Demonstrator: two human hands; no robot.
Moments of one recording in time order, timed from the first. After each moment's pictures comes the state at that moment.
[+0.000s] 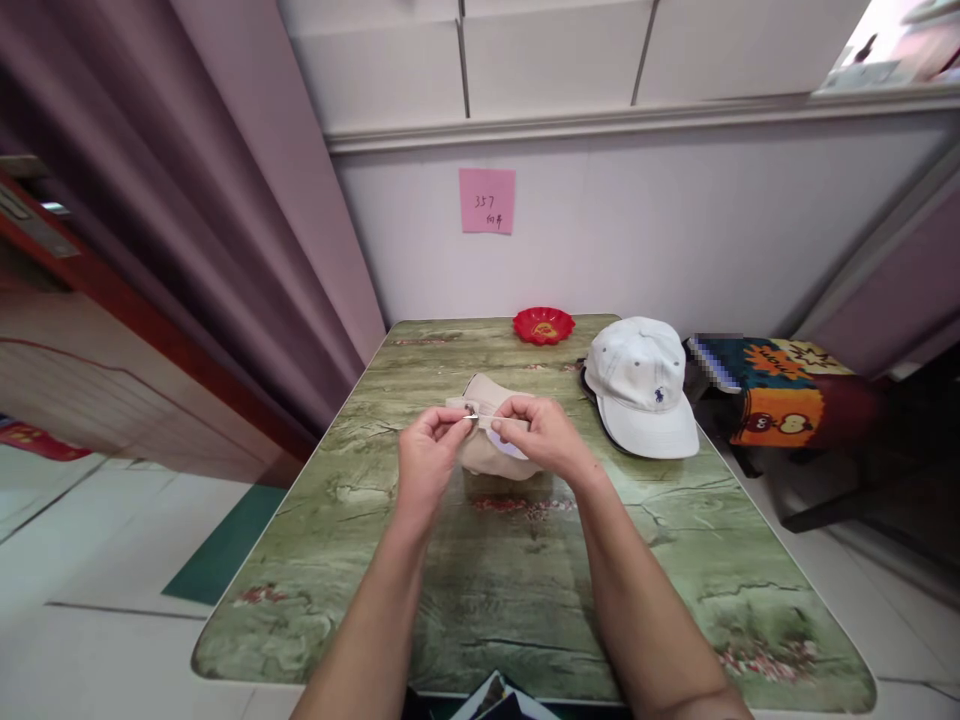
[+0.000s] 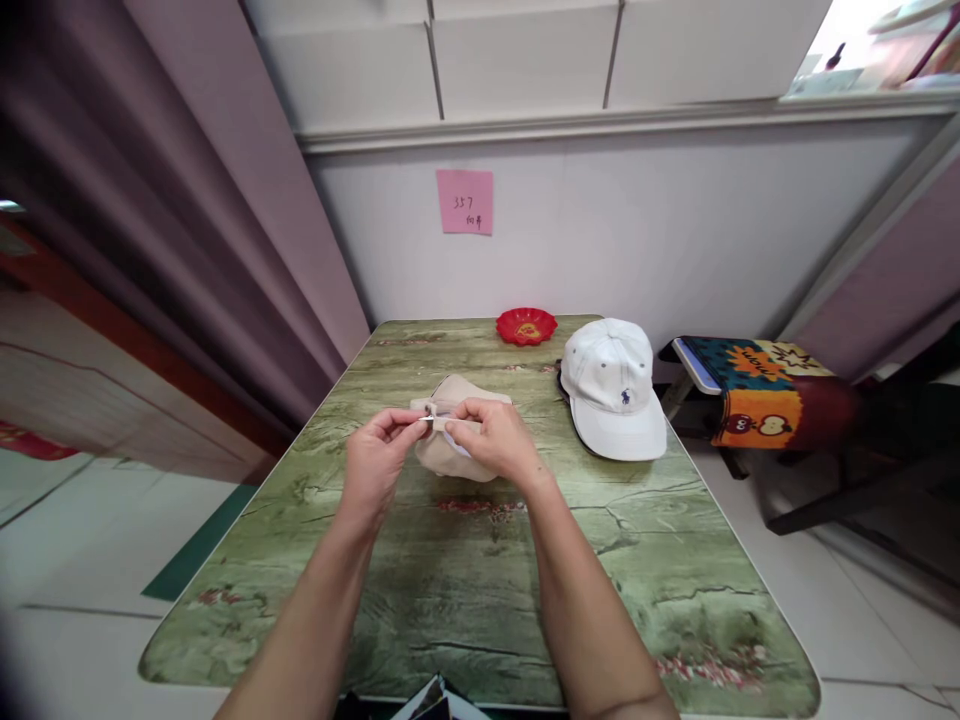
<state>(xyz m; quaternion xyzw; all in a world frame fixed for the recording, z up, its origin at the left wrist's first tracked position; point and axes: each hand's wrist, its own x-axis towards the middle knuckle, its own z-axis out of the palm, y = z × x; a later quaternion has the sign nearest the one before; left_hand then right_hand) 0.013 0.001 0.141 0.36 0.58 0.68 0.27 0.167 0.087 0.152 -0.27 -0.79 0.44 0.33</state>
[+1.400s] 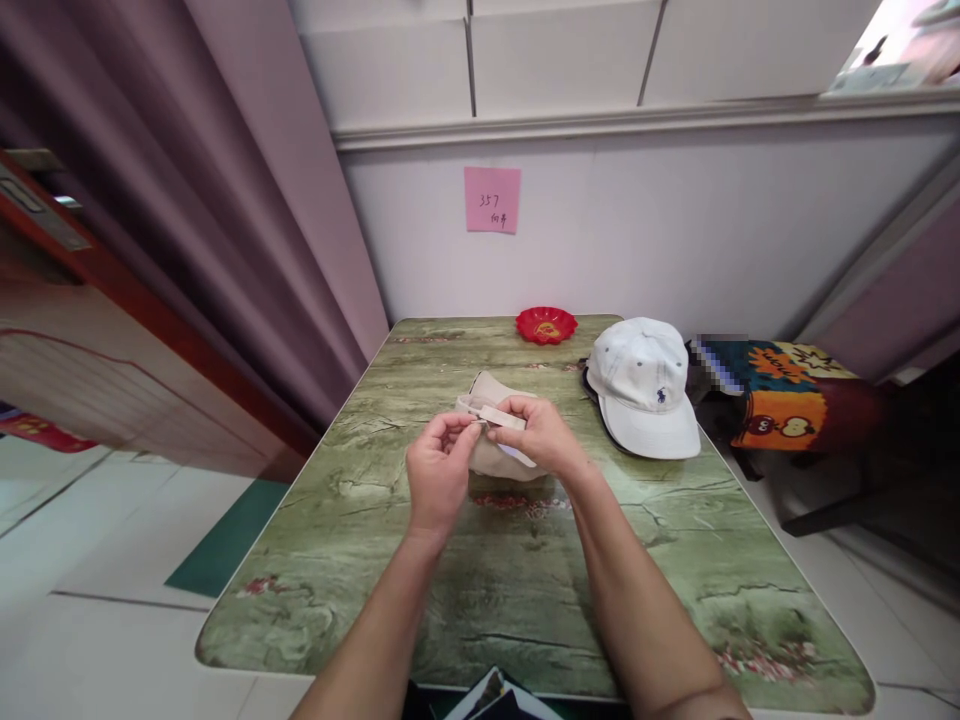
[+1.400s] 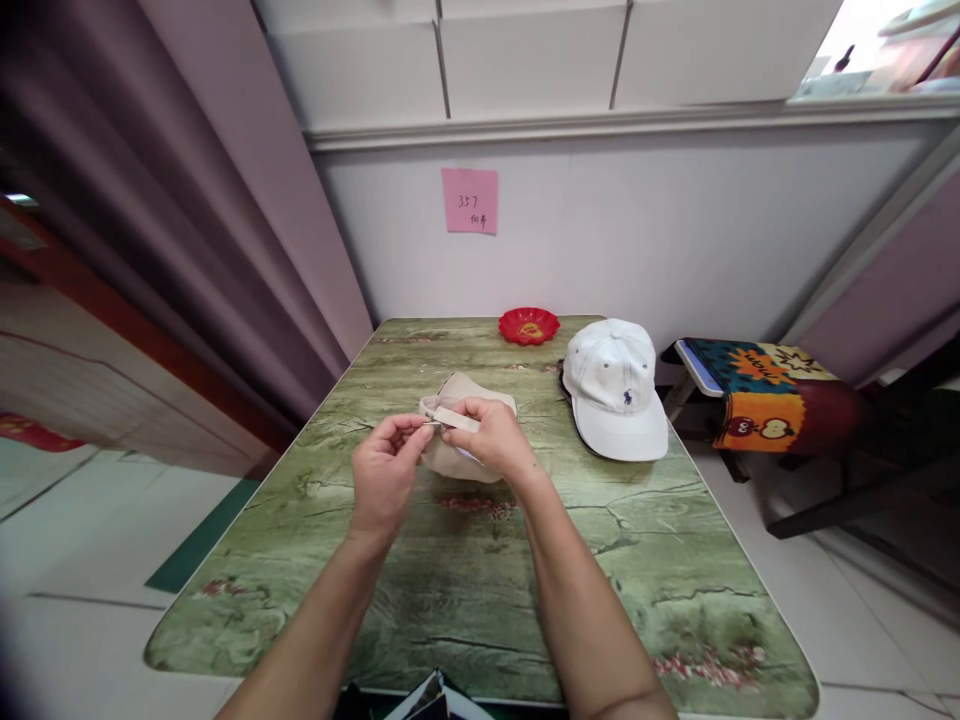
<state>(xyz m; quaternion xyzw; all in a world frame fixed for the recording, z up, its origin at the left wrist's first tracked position) 0.041 -0.016 0.149 0.36 0.60 0.68 0.20 0.156 0.087 0.142 -0.26 -0.72 0.57 0.31</state>
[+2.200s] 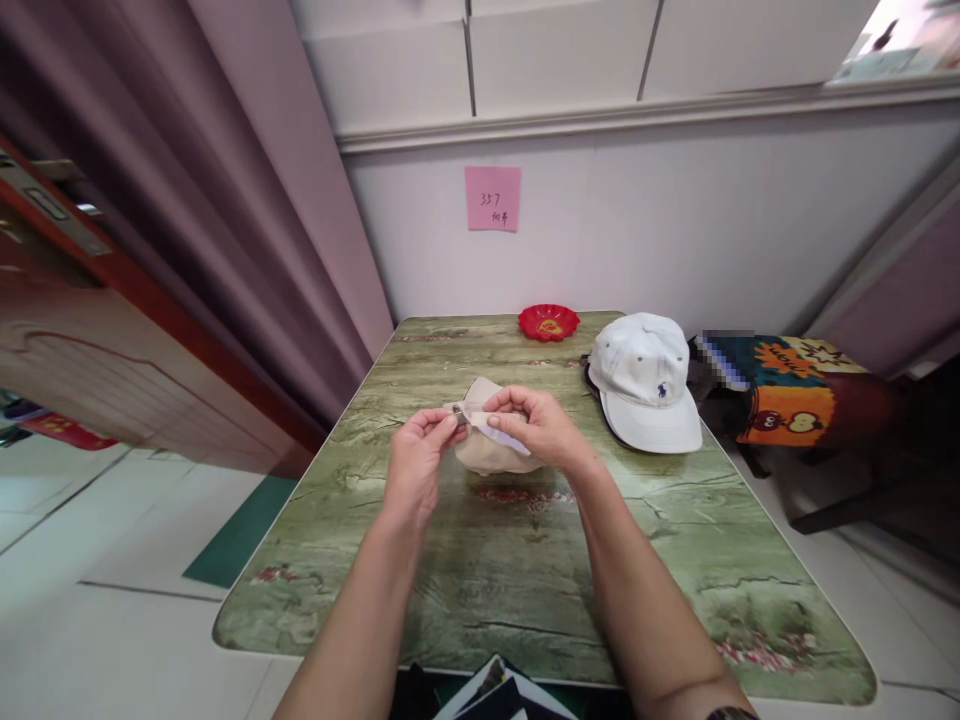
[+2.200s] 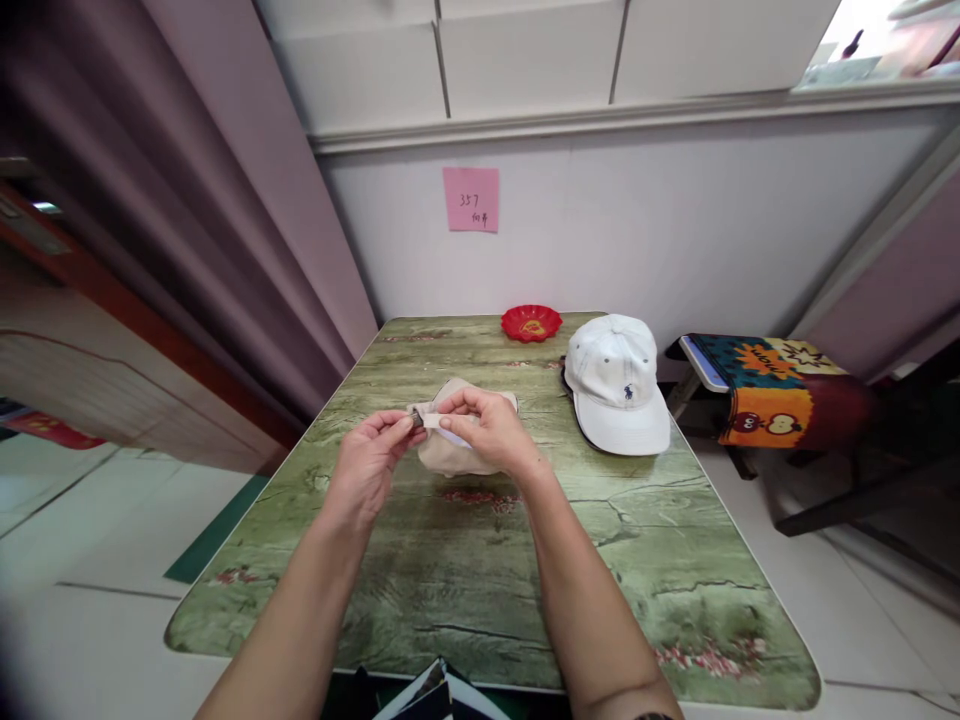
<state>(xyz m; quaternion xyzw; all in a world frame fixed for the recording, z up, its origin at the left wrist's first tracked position) 0.015 -0.018 0.153 0.22 0.54 0.72 0.37 0.162 0.082 0.151 -0.19 -0.72 0.57 0.34</state>
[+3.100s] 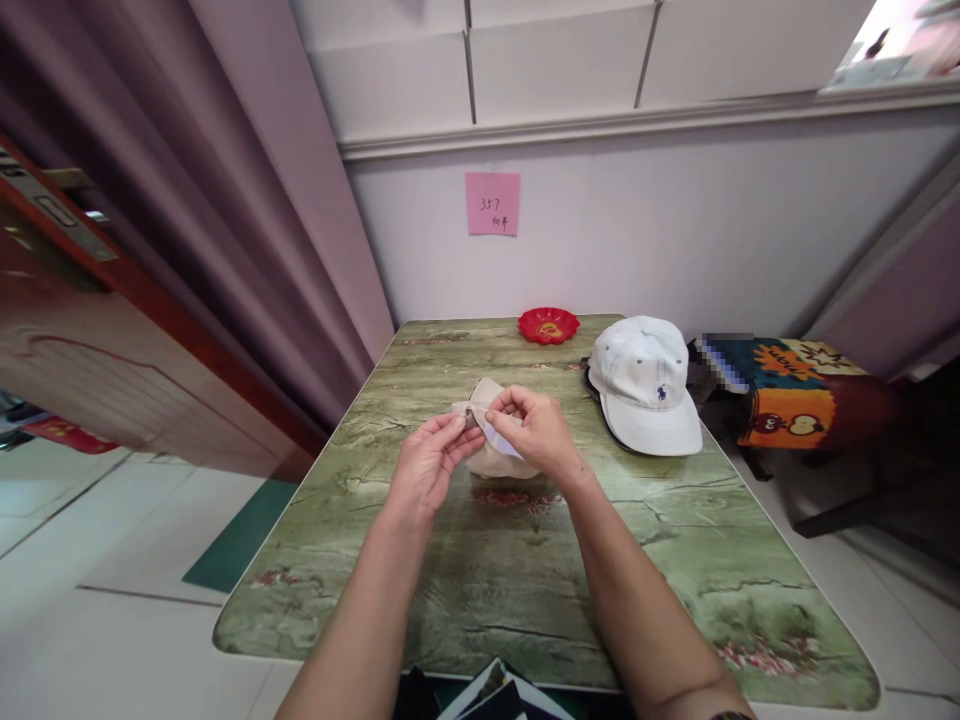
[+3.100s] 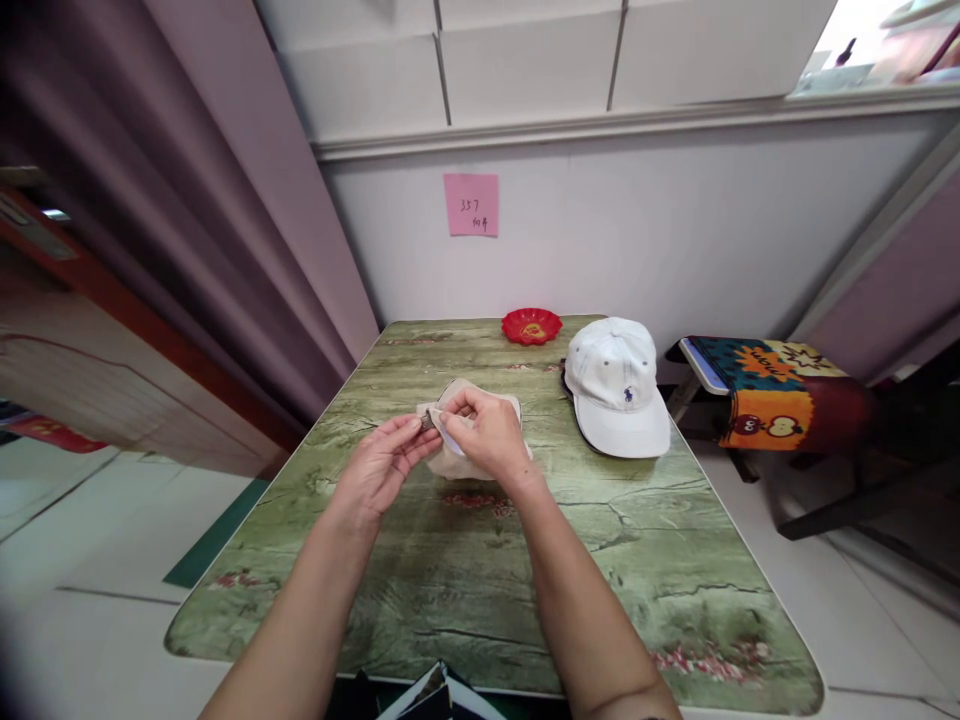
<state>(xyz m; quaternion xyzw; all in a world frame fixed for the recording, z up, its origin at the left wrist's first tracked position) 0.018 -0.017 0.157 0.16 0.49 0.71 0.48 0.152 0.073 0.152 -0.28 -0.75 0.43 0.41</state>
